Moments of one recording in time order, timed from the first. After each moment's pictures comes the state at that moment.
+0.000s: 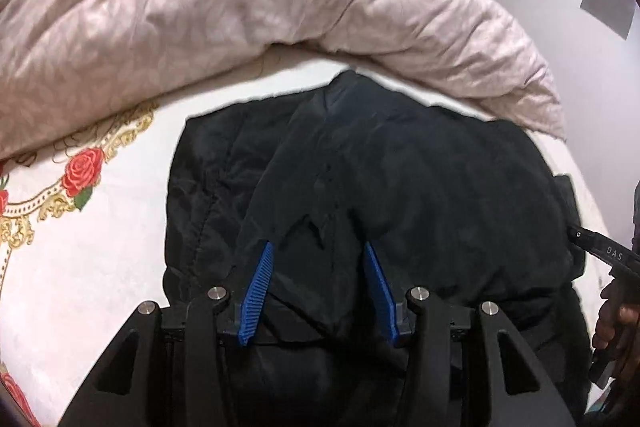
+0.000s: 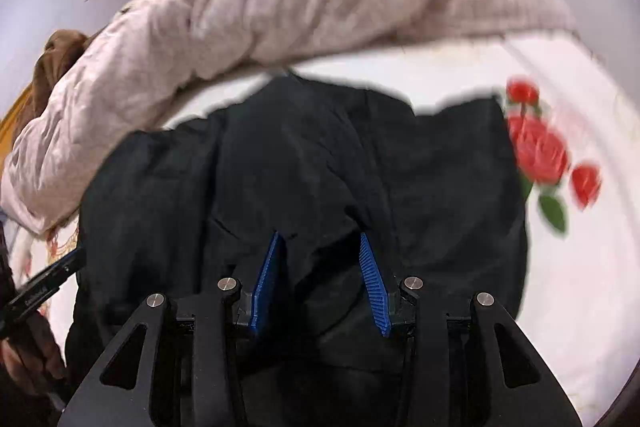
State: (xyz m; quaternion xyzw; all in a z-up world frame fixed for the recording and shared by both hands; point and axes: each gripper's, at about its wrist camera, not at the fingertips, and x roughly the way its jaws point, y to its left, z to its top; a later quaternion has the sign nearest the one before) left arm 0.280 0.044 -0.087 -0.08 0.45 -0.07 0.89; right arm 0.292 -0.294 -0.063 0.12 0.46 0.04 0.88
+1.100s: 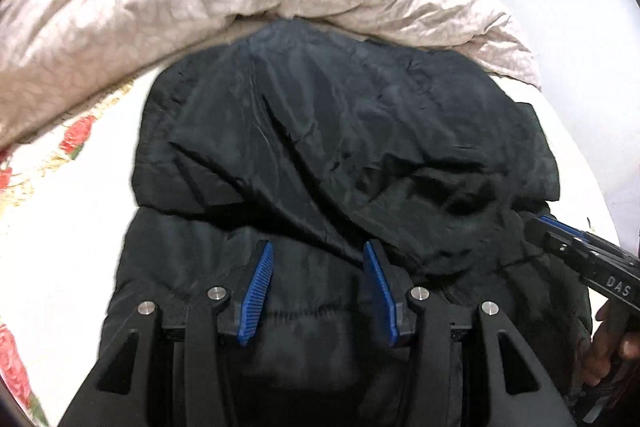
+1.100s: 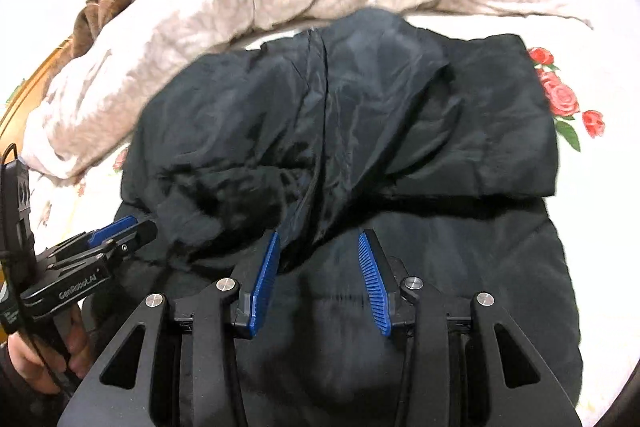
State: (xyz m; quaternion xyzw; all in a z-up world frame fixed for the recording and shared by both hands) left arm 0.198 0.009 -0.078 -0.04 0.47 -0.10 0.88; right arm 0.206 -0.237 -0.047 0.09 0.48 0.09 0.87
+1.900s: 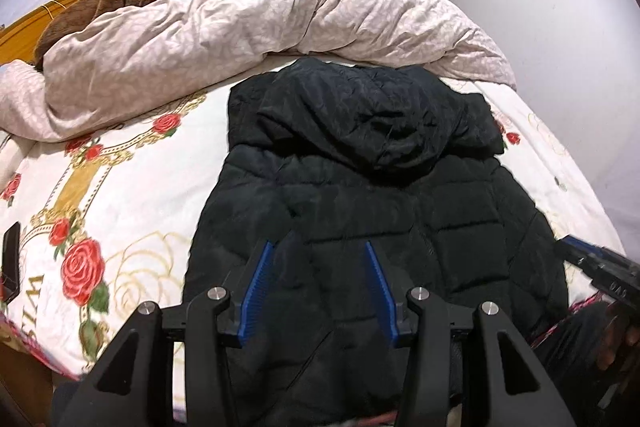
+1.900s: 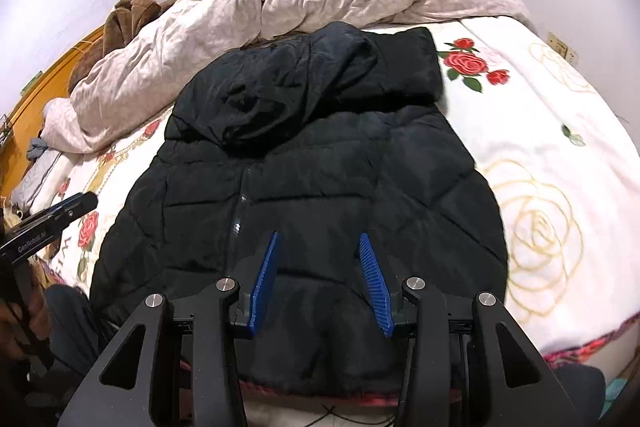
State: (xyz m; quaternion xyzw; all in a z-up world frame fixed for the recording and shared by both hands) left arm 0.025 0.053 -0.015 -0.02 0.42 -0.07 0.91; right arm 0.021 -0.270 -0.008 0.09 0.44 0.06 0.89
